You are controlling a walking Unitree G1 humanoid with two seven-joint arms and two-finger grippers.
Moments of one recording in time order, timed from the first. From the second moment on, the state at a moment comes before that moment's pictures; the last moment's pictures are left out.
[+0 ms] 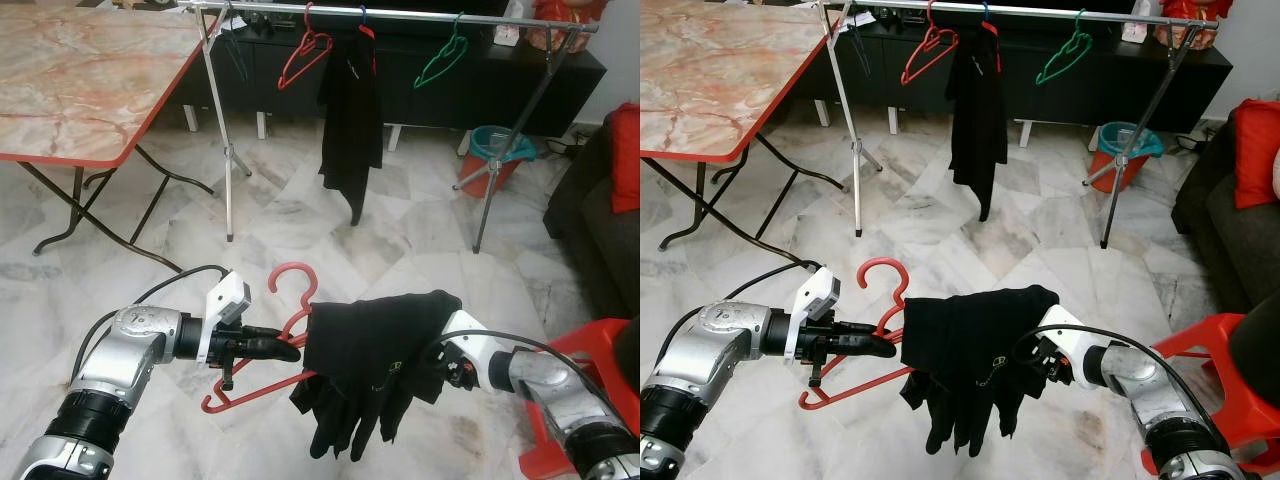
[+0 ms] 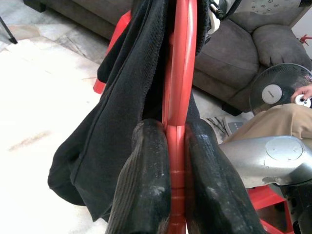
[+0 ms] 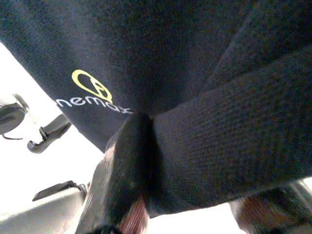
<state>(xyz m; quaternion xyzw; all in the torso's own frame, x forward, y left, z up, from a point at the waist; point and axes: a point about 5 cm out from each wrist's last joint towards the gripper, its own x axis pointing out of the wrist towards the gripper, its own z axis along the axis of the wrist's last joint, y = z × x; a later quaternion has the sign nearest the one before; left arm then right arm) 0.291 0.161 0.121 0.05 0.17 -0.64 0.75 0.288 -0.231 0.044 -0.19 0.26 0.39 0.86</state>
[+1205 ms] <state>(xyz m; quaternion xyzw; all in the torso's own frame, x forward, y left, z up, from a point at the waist) 0.280 0.180 0.101 0.08 0.22 -0.62 0.75 0.294 -0.229 0.050 -0.19 0.24 0.38 0.87</state>
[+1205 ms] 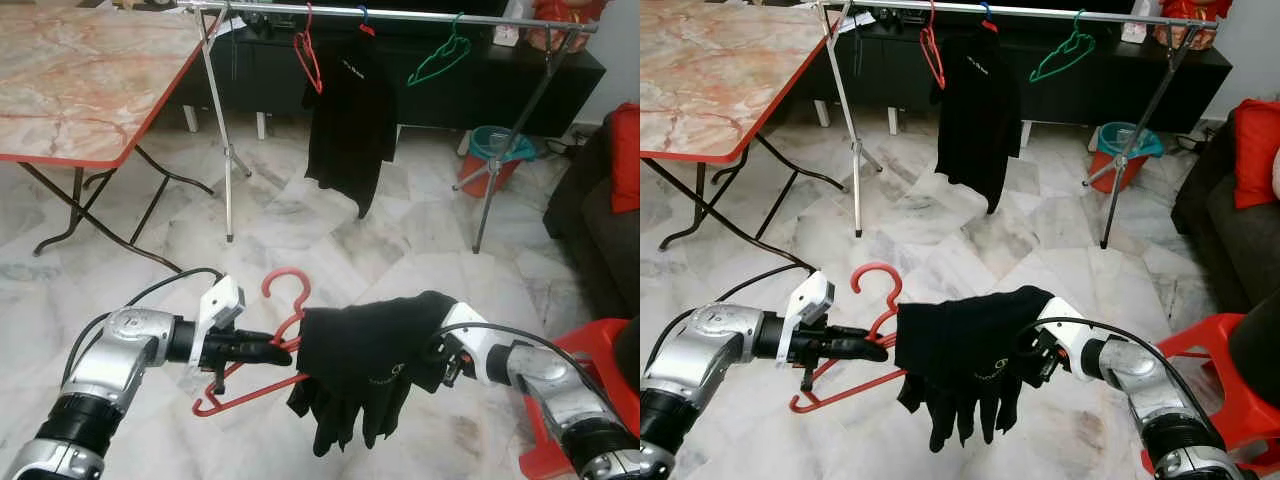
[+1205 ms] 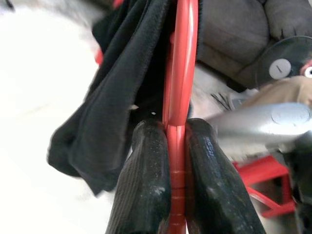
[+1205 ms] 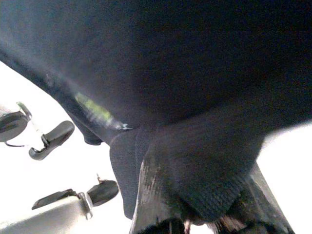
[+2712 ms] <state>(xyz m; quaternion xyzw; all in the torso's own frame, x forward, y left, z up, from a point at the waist) 0.290 0.208 0.030 0.19 0.23 -0.29 0.91 0.306 -0.238 0.047 -0.10 0.20 0.17 0.96</state>
